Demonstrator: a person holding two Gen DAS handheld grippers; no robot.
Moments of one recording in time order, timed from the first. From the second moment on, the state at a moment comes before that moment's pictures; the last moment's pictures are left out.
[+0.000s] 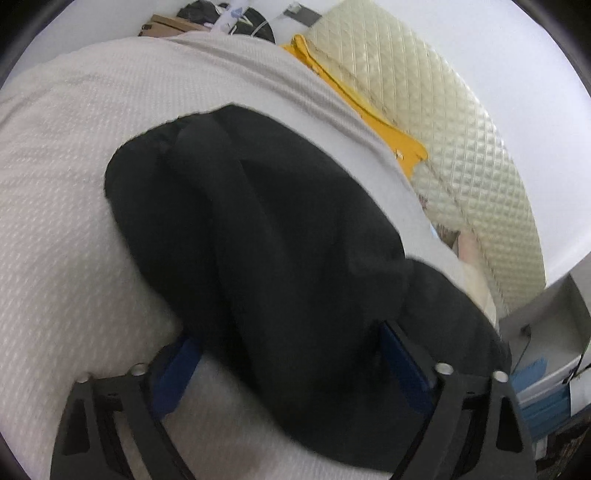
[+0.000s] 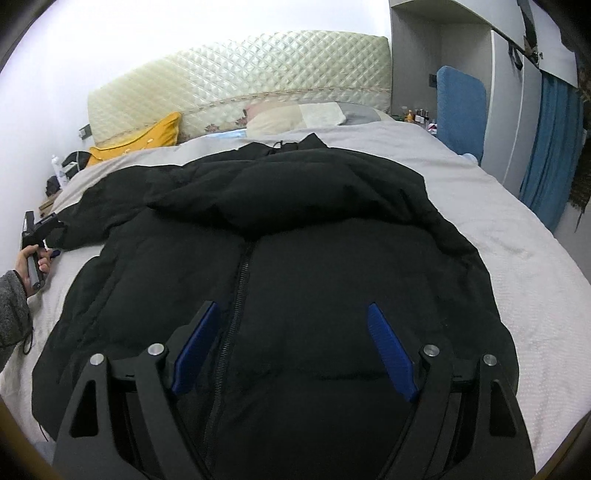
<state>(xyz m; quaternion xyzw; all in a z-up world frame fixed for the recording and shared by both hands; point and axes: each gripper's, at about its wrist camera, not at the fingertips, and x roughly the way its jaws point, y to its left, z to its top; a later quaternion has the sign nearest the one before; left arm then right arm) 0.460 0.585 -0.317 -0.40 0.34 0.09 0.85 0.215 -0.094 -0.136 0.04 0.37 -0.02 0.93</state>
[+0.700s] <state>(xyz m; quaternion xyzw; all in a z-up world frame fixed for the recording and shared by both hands) 0.430 0.525 -0.155 -0.26 0.29 0.12 0.91 0.194 -0.122 -0.111 0.06 0.35 0.00 0.94</state>
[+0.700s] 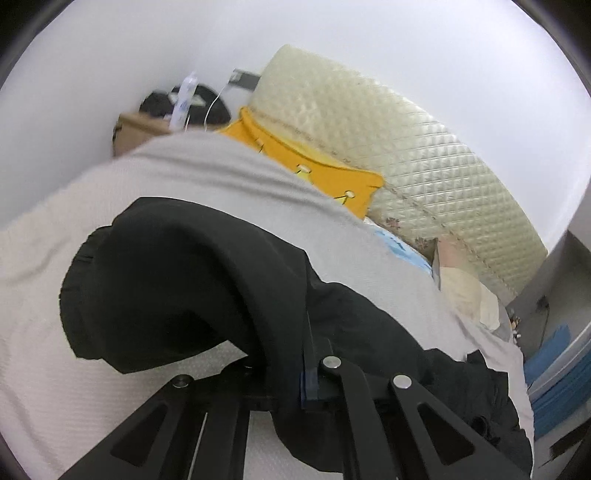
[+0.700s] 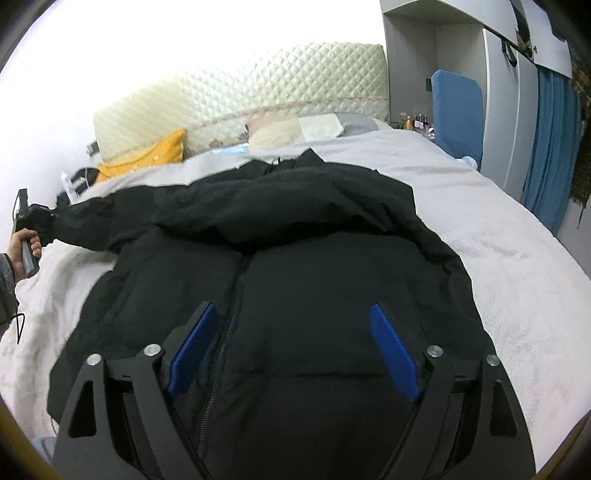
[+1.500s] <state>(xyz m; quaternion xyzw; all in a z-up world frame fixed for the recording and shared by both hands) 0.364 0.261 0.058 -0.10 0.22 0.07 0.97 0.133 -0.196 -0.070 0.07 0.26 0.01 0.96</state>
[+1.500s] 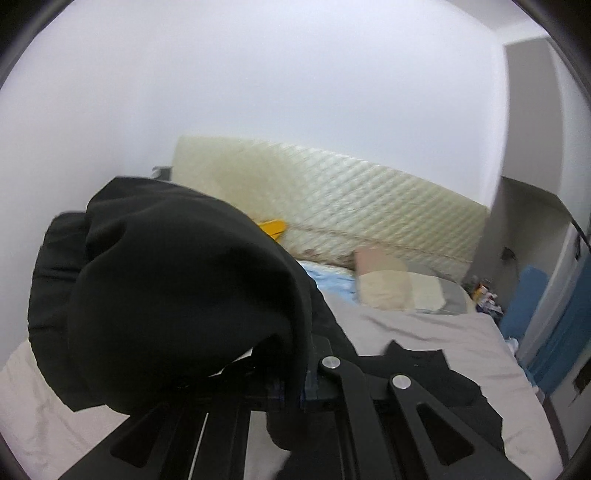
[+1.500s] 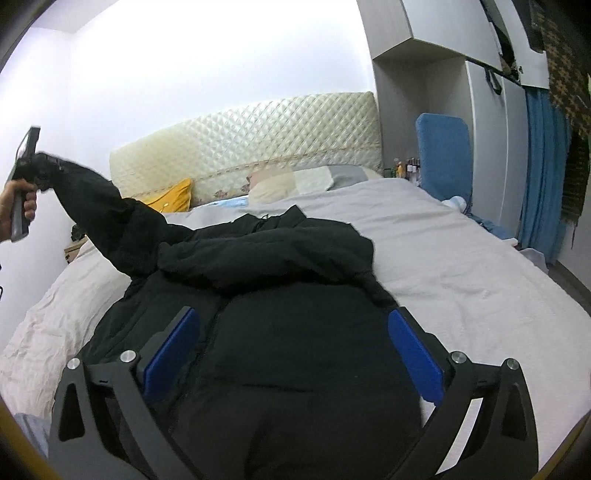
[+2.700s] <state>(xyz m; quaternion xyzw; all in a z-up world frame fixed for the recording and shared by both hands) 0.429 -0.182 -0.080 0.08 0.32 -0.16 0.93 0.120 -0.283 -0.080 0.16 0.22 0.00 0.96</state>
